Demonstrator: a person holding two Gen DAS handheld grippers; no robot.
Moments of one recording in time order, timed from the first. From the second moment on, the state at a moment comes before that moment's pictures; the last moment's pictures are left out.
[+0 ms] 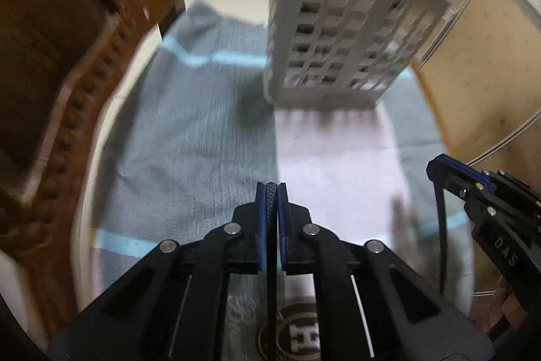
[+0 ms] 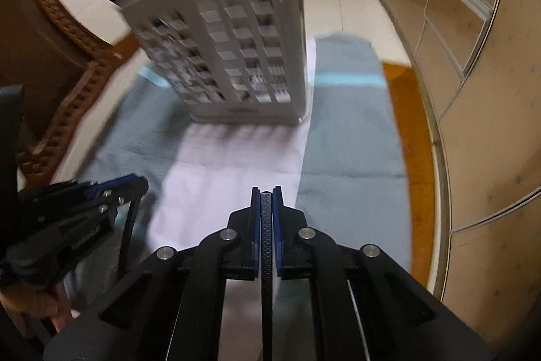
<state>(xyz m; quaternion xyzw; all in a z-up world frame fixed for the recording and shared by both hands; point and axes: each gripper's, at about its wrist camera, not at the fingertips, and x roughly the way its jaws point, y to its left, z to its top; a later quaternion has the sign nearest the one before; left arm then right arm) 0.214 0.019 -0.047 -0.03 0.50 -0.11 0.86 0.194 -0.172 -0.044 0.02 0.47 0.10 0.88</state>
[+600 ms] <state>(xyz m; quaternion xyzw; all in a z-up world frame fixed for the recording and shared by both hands) 0.093 0.023 0.152 -0.03 0.30 -0.18 0.94 0.059 -0.184 0.123 0.07 0.29 0.15 0.94</state>
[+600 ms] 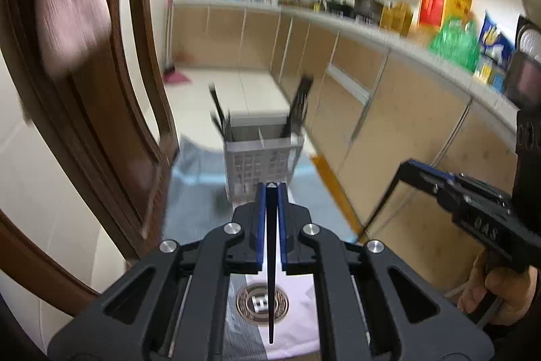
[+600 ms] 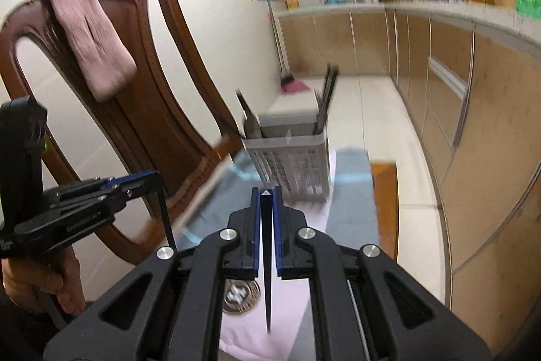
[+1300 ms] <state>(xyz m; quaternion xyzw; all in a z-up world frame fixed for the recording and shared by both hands) 0.133 0.055 0.239 -0.05 0.19 -0.13 0.97 0.233 -0.182 0.196 0.07 0.18 0.06 0.98</state>
